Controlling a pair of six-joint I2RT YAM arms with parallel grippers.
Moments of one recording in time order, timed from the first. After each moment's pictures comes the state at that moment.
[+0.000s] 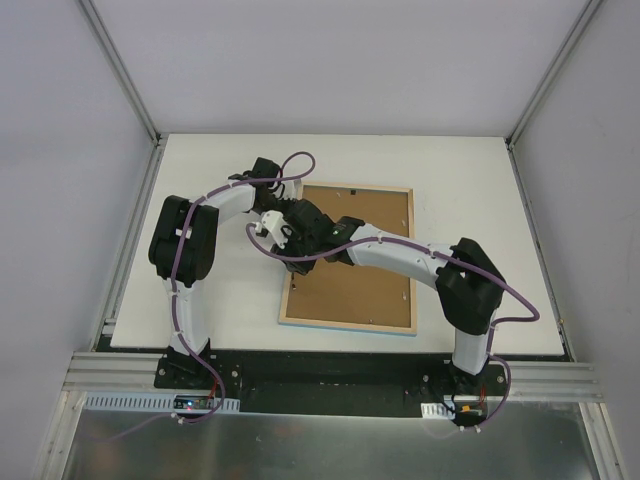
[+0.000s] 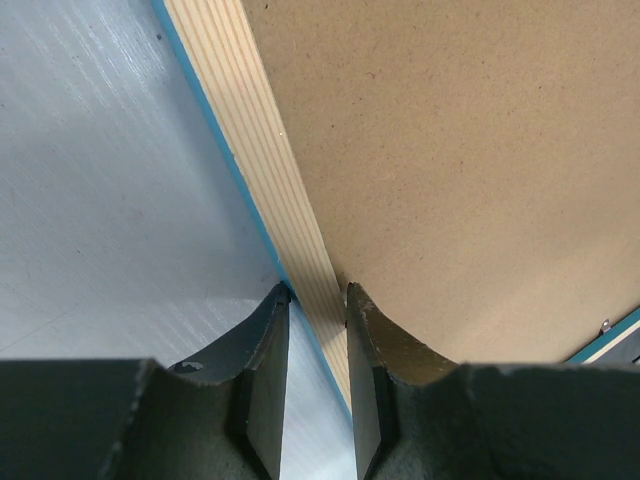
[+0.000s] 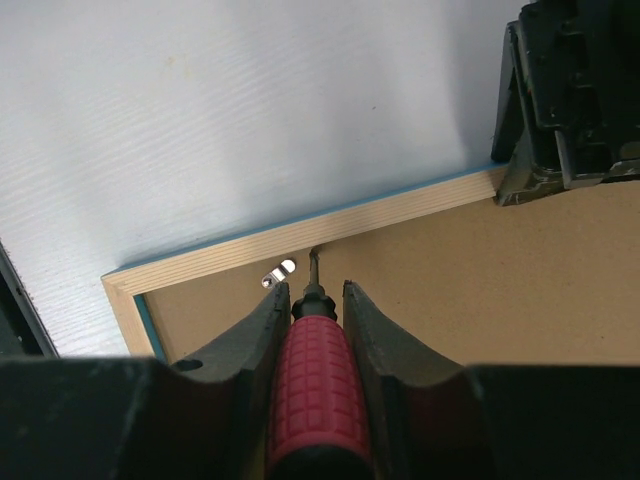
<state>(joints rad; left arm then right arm) -0.33 2.03 1.39 -0.60 0.48 -0.13 1.00 1.86 1.44 -0.46 -0.16 -0.19</state>
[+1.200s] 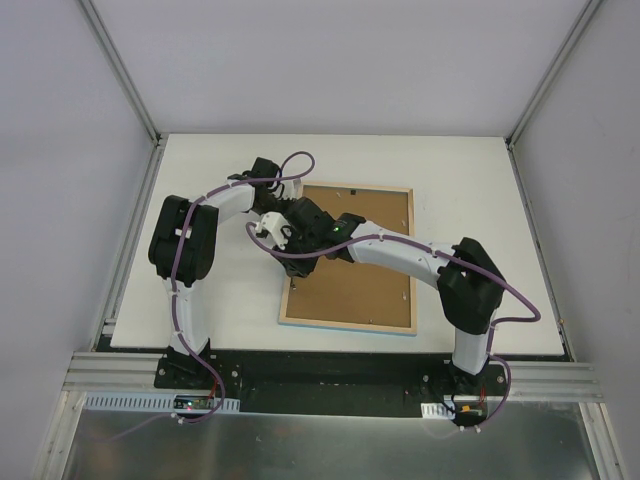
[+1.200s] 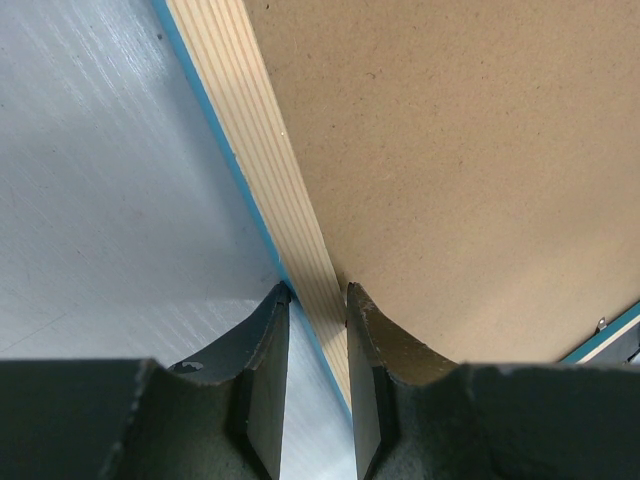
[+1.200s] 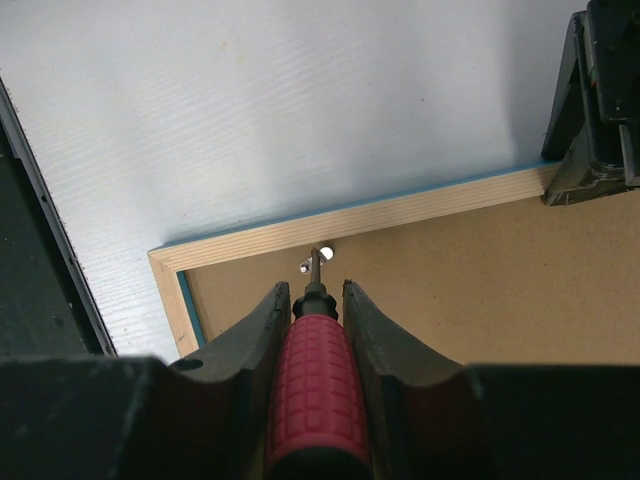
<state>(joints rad) -0.32 2.03 1.39 -0.60 0.49 -0.13 1.00 1.86 1.47 -0.52 -0.25 -0.19</state>
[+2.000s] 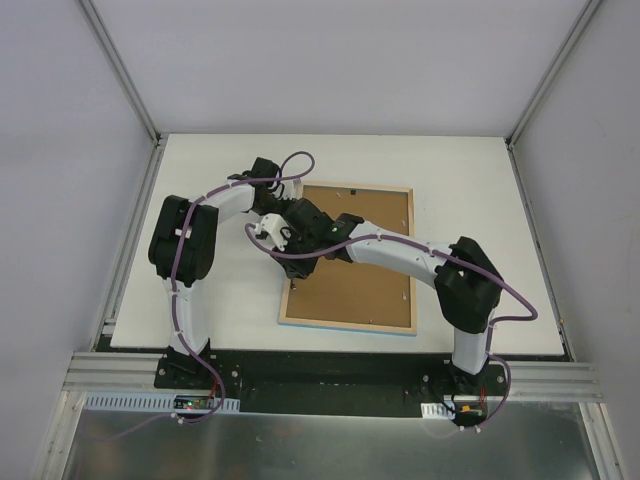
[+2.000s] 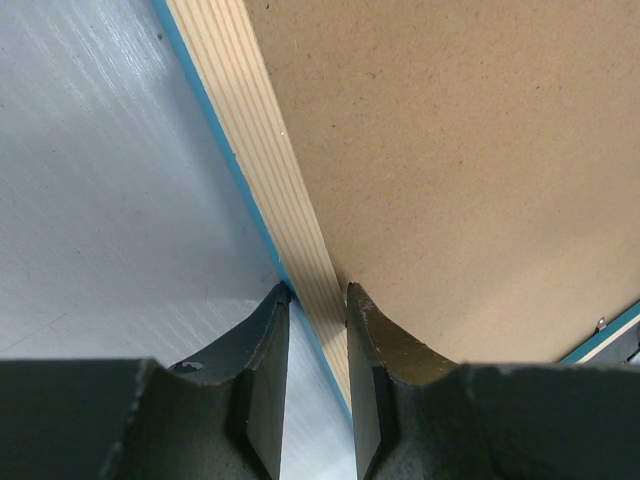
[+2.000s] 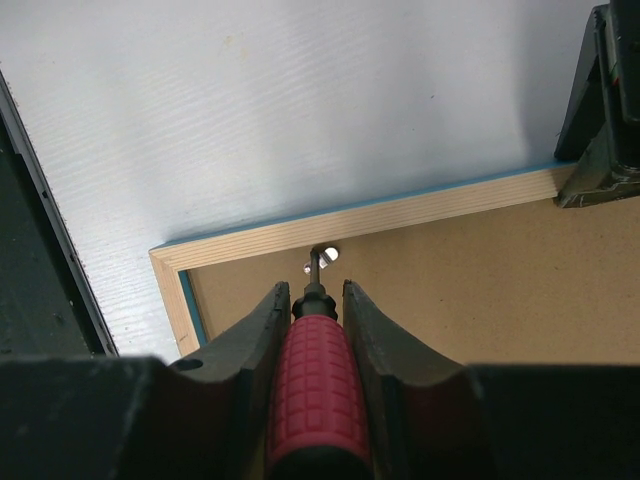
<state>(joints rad) -0.32 2.03 1.39 -0.60 0.49 -0.13 1.00 1.88 1.47 -0.53 -0.26 -0.19</state>
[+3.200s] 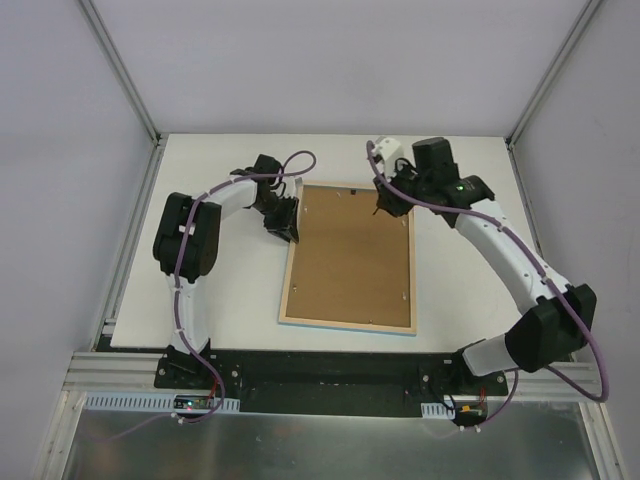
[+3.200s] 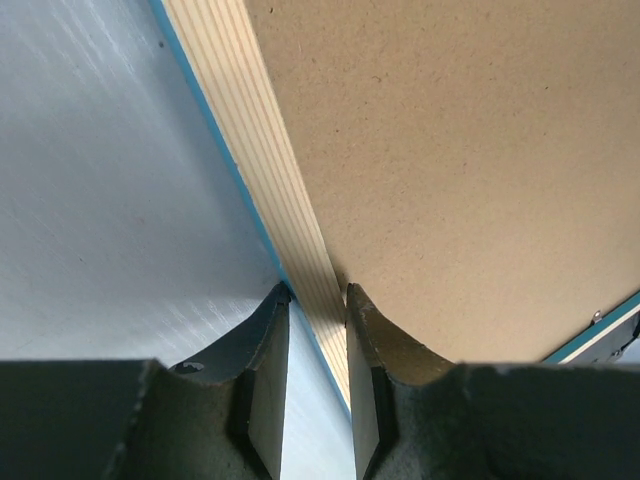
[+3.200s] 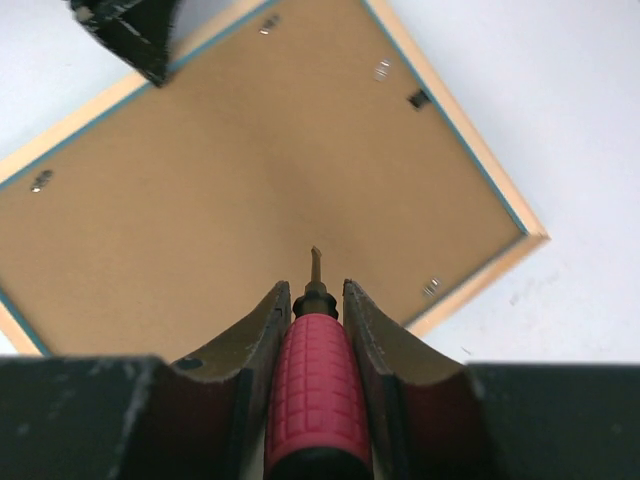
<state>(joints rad) -0.31 2.06 1.44 -0.65 0.49 -0.13 0.49 1.46 1.39 -0.67 -0.28 -0.36</state>
